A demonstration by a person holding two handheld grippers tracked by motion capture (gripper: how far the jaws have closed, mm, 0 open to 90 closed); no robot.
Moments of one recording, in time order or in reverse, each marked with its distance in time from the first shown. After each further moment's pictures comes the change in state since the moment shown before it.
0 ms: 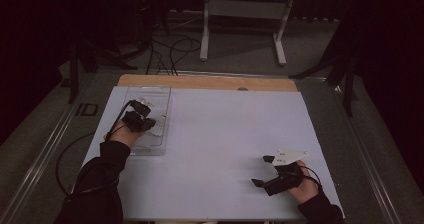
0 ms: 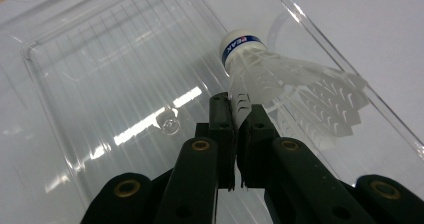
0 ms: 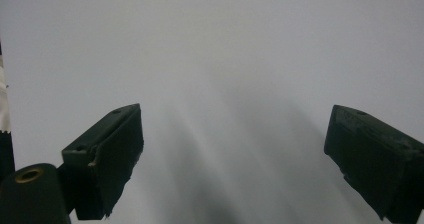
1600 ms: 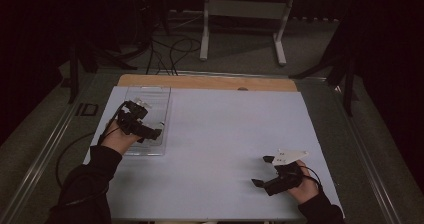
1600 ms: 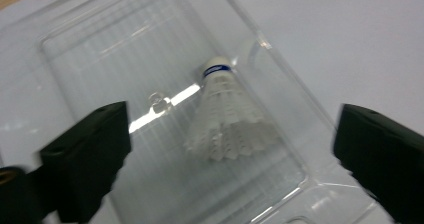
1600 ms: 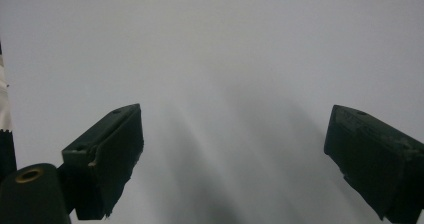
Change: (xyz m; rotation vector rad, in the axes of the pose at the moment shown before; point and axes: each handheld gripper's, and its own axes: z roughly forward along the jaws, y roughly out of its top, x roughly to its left) left arm -0.017 -0.001 -0.043 -0.006 -0.013 -0.001; right arm 0.000 0.001 0.000 0.012 0.001 0.004
